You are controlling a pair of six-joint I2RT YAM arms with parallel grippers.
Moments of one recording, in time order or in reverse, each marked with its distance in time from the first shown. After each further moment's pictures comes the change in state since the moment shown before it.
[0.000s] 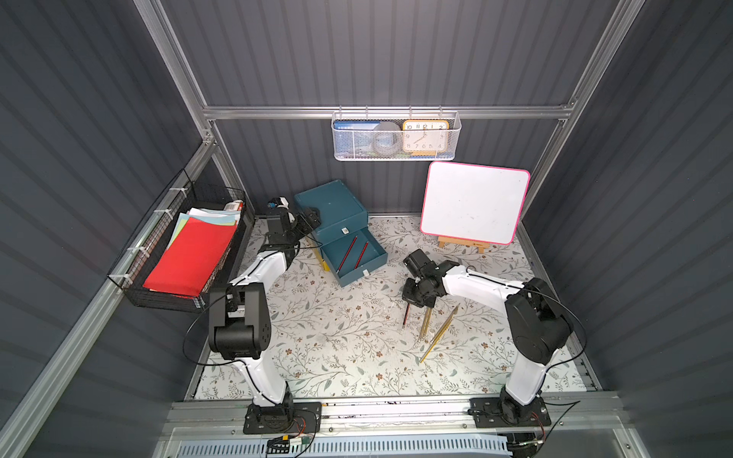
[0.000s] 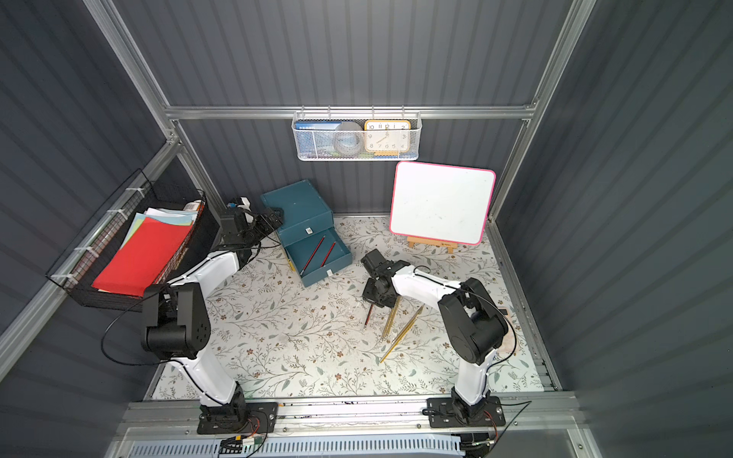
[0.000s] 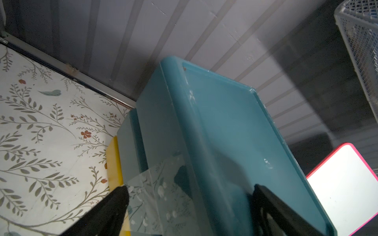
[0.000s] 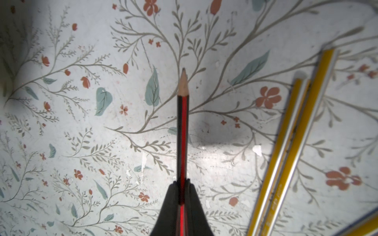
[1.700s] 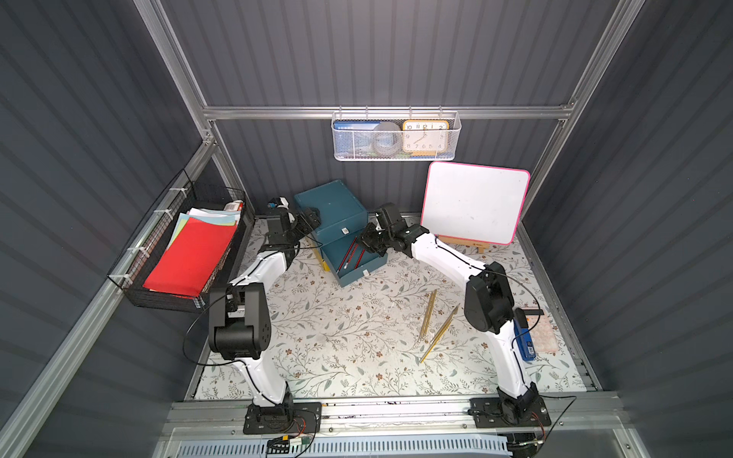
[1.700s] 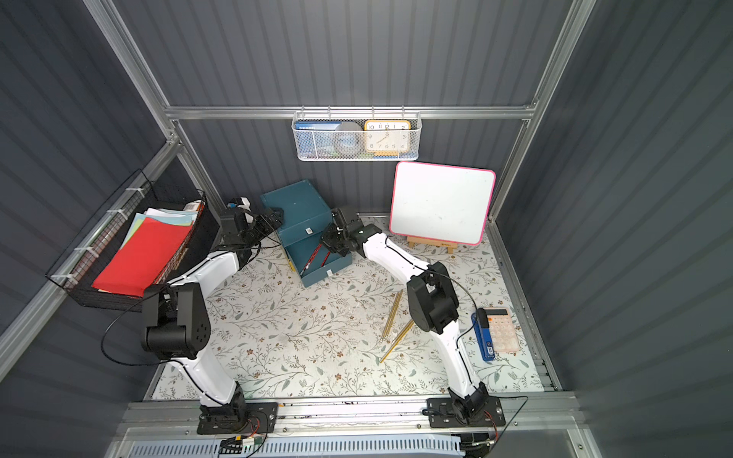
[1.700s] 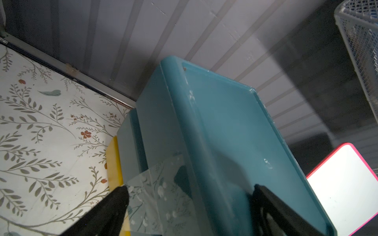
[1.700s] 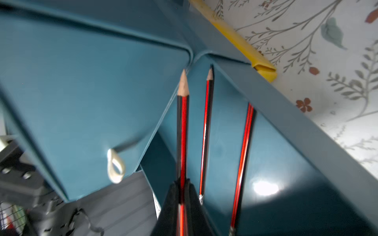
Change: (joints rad) left arm 0.000 0.000 0.000 0.000 0.000 0.000; right arm 0.020 0.462 0.817 0.183 -0.208 0.210
